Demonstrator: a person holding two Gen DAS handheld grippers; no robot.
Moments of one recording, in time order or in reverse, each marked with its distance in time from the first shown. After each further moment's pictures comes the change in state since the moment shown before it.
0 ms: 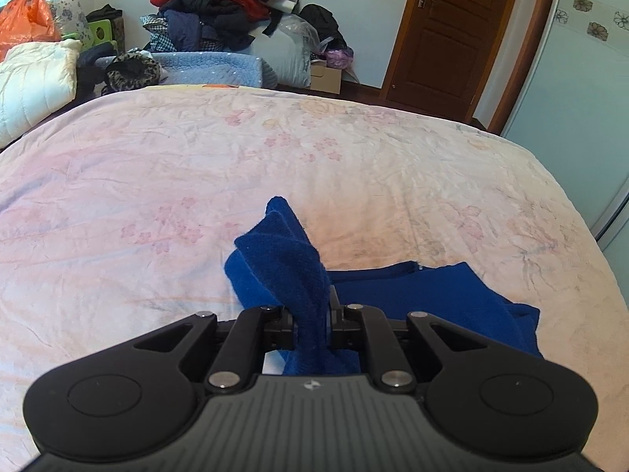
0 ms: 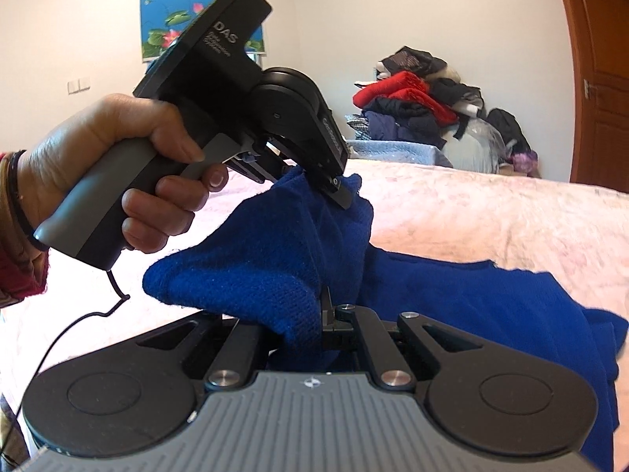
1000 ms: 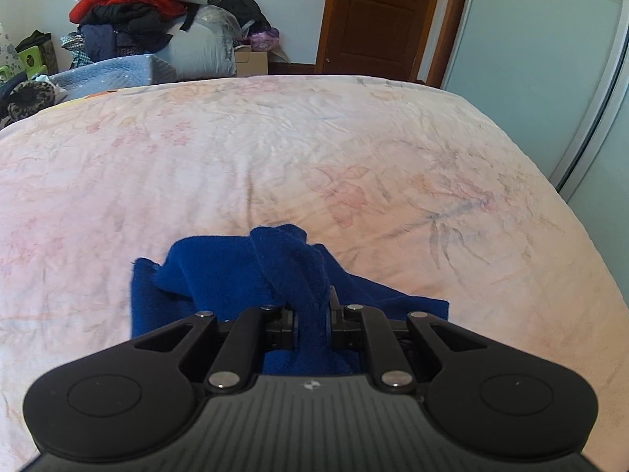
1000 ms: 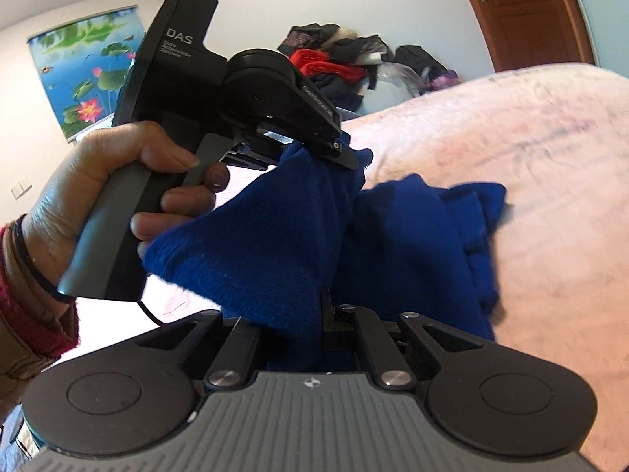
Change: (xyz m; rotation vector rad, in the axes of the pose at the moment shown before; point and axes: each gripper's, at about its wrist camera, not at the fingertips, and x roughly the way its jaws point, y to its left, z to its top) left arm 0.071 -0.167 -0.017 0.165 0.051 -0.086; right arm -0.040 -0.137 -0.057 0.400 0.013 -0.062
